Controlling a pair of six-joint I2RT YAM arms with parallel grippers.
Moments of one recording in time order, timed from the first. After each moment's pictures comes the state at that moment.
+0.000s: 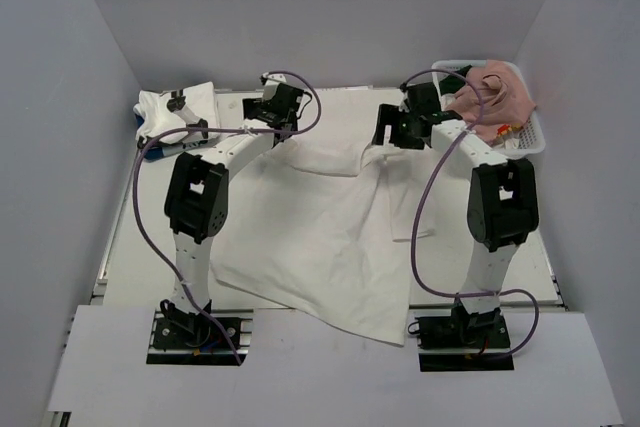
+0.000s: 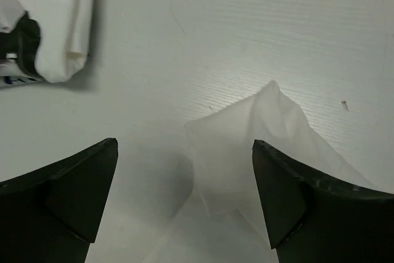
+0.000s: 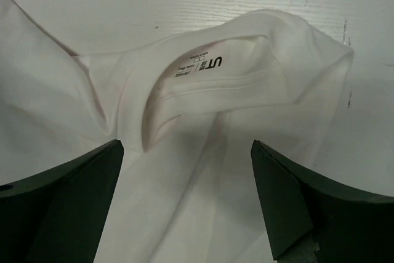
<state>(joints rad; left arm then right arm) -0.46 2.07 1.71 -0.38 -0.72 -0.31 0.26 1.90 1.48 -0.41 -0.15 0.28</state>
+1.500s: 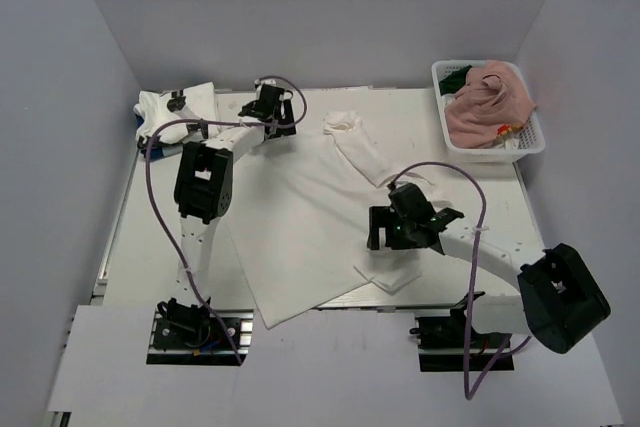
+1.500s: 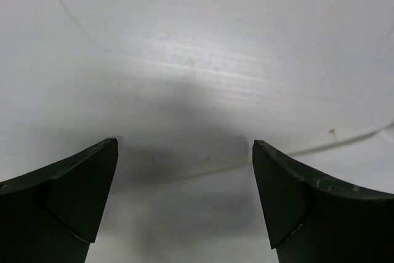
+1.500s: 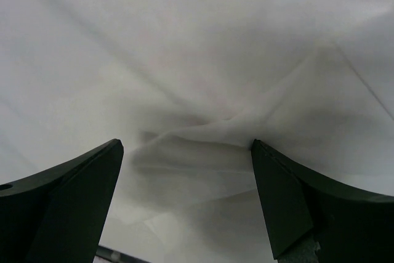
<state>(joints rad) -0.34 2.30 1.78 -0.31 -0.32 -0.39 0.57 1.28 0.60 -0.33 -0.02 0.50</state>
